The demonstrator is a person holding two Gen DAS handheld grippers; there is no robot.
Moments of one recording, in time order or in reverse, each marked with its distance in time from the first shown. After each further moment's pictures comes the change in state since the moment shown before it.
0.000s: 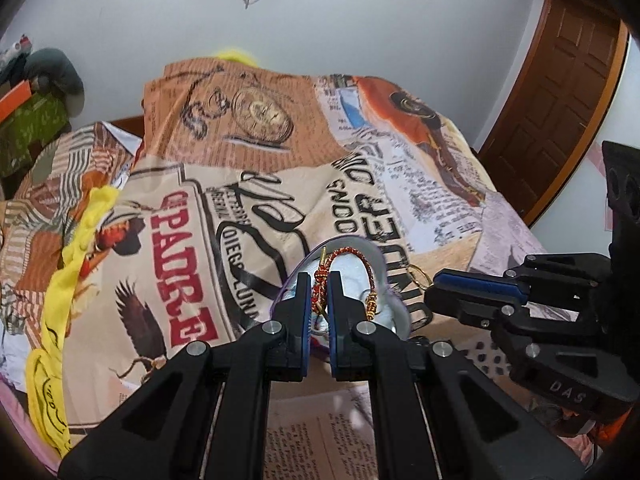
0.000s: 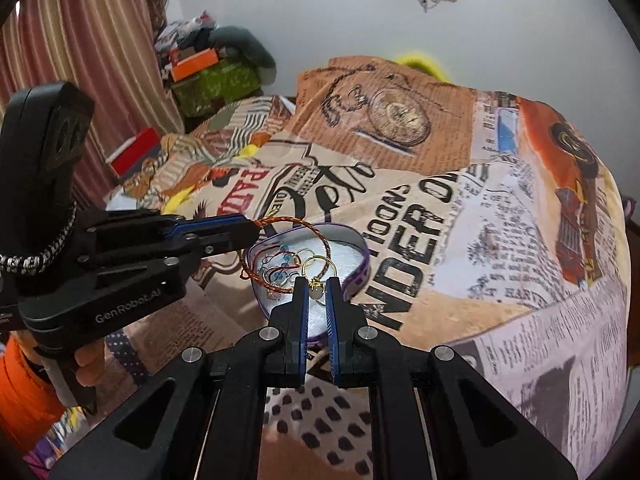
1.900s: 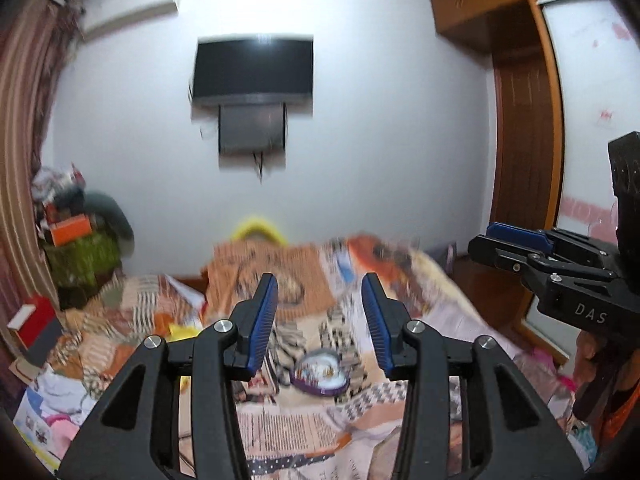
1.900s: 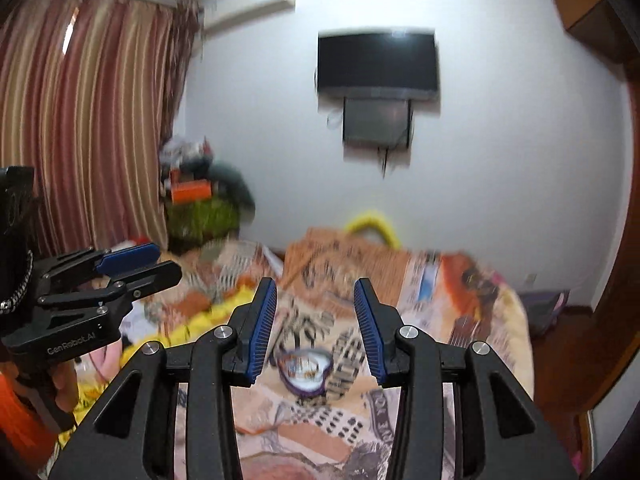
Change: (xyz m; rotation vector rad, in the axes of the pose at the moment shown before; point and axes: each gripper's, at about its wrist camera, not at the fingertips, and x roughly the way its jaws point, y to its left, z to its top) left arm -0.289 -0.108 -0.042 0.157 -0.598 0.128; right arm -0.259 0.091 -0.028 -0.058 -0.629 -0.218
